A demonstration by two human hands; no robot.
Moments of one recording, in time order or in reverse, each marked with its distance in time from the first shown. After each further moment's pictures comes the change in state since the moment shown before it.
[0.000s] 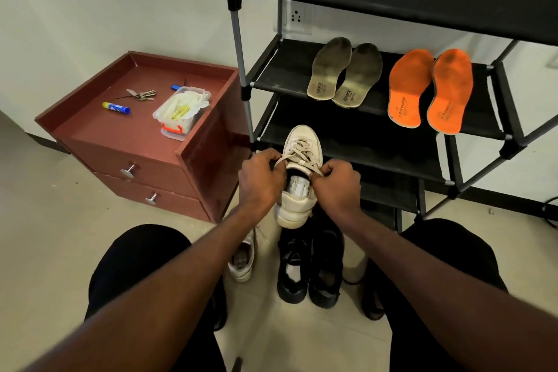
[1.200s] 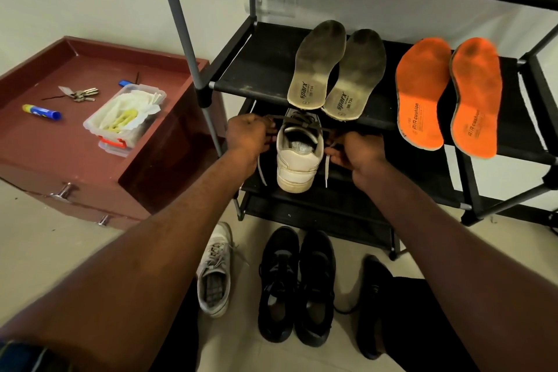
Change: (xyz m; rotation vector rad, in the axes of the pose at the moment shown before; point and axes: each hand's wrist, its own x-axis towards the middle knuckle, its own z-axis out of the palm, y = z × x) left_hand 0.169 0.010 0.084 -0.727 -0.123 -0.444; right_hand 0.180 0.023 0.001 0.586 -0.024 0.500
